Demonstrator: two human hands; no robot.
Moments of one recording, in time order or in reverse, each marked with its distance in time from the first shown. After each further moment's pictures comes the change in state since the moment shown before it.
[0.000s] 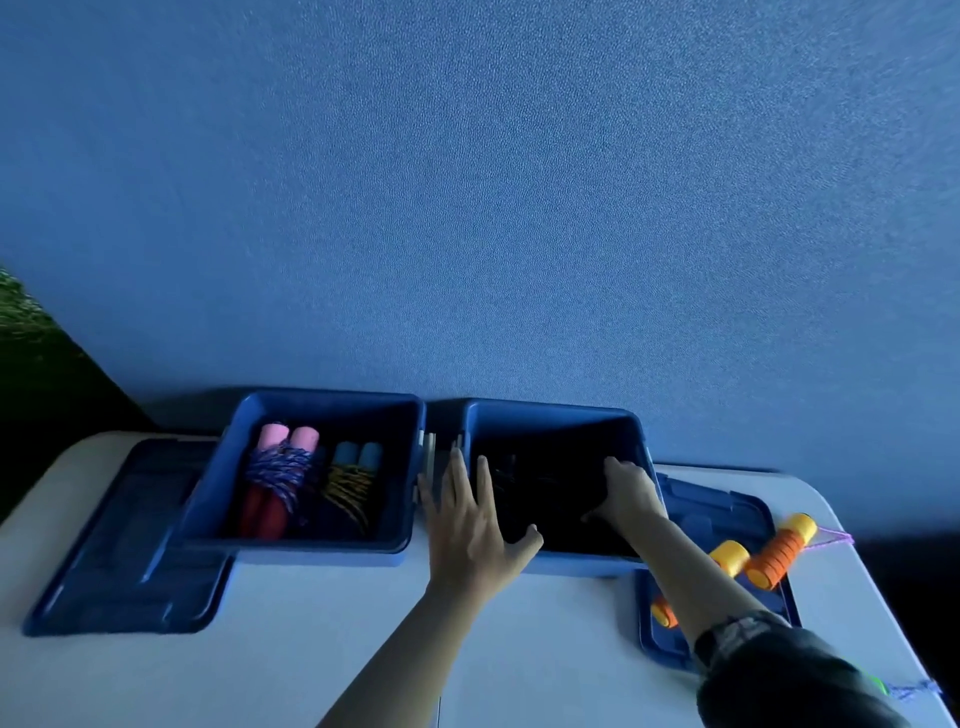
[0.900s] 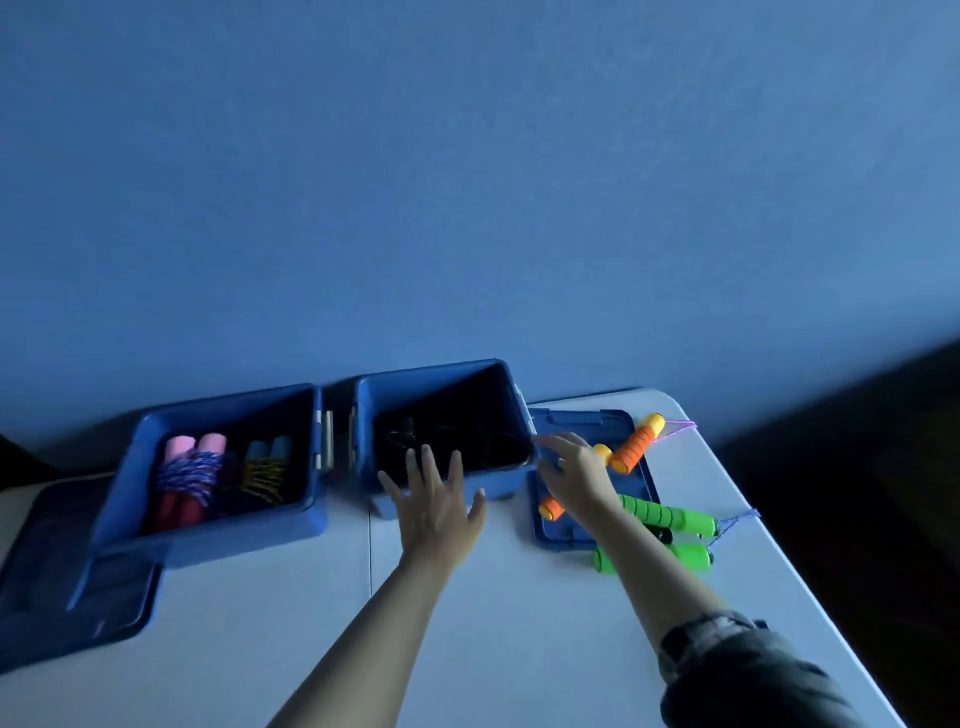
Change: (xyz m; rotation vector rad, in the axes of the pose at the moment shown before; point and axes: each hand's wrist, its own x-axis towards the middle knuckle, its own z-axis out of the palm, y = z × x) left_hand -0.062 0.076 0.002 0.254 -0.187 0.149; right_hand -0.127 0.088 -0.022 0.368 0.300 -0.211
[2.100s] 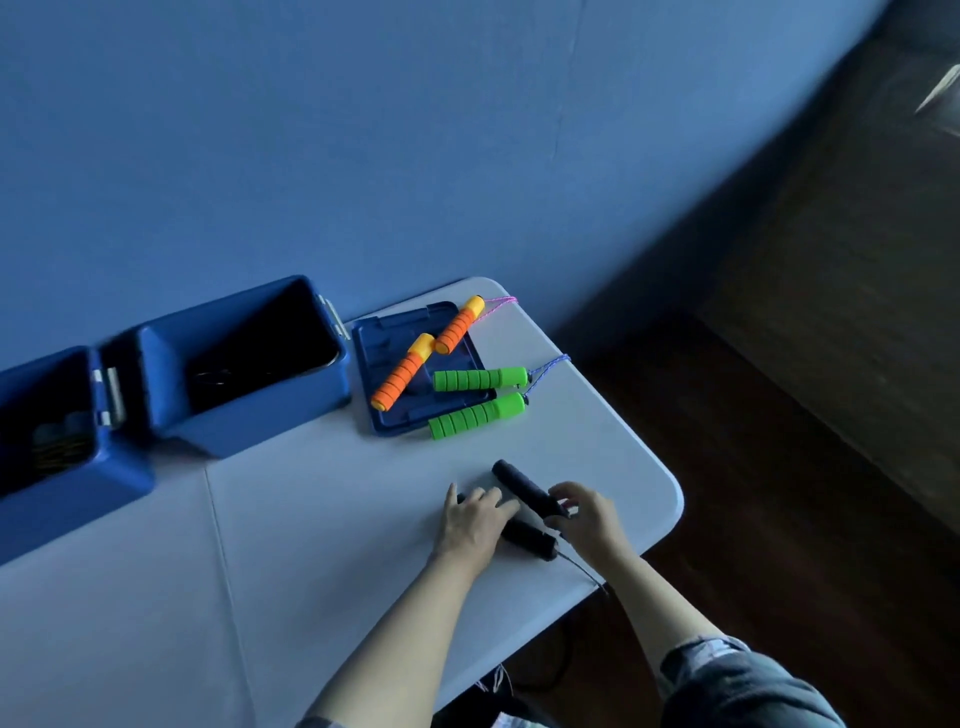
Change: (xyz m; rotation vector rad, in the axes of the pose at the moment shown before) left_hand -0.154 0.183 0.106 0.102 -0.227 0.717; right_hand -0.245 0.199 -0.051 0.101 0.052 0.519
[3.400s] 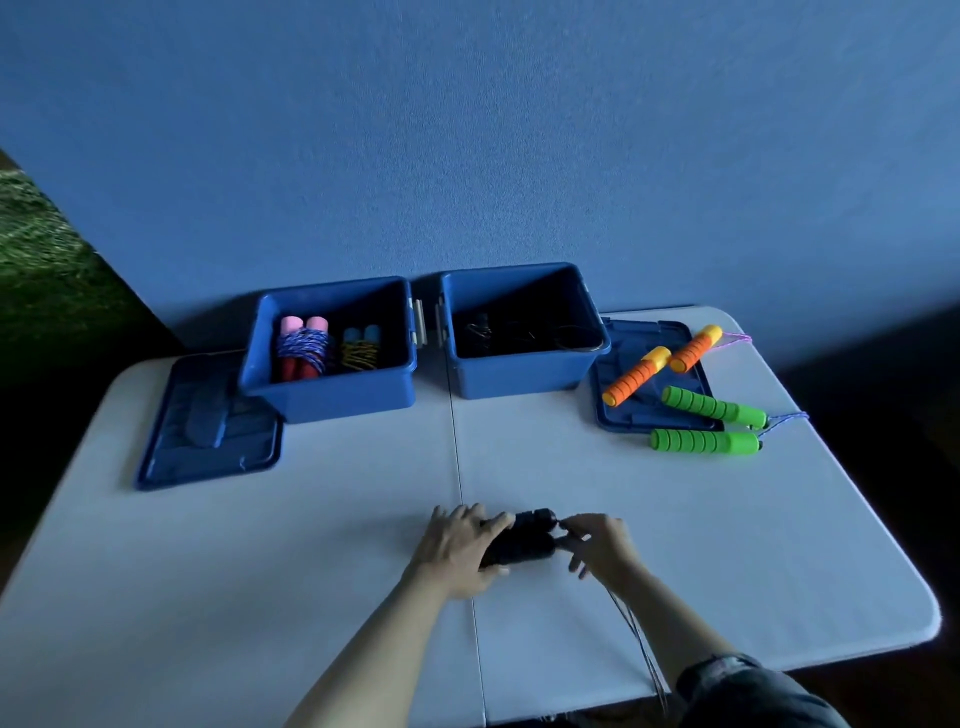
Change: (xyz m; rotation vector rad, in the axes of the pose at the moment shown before) left_hand -0.207 -0.208 0.025 -0.086 -0.033 -0.251; right_hand -0.041 -0.140 0.191 0.007 -0.398 -0.146
